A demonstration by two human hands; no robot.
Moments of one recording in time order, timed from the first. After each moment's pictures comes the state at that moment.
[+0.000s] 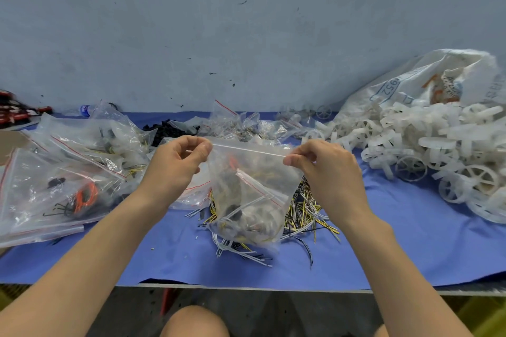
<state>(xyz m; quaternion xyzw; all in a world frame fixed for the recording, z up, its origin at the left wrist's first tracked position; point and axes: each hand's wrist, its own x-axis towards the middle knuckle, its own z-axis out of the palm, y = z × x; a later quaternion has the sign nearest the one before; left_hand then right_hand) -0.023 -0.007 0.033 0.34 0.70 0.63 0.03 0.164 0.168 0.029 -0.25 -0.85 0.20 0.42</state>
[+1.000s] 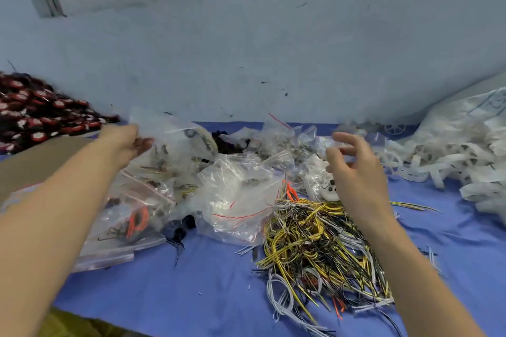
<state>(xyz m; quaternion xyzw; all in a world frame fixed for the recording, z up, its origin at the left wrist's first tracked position) -0.257 -0.072 0.098 -0.01 0.69 0.72 0.03 0.035 0.186 0.034 -0.20 -0.75 0.45 0.44</state>
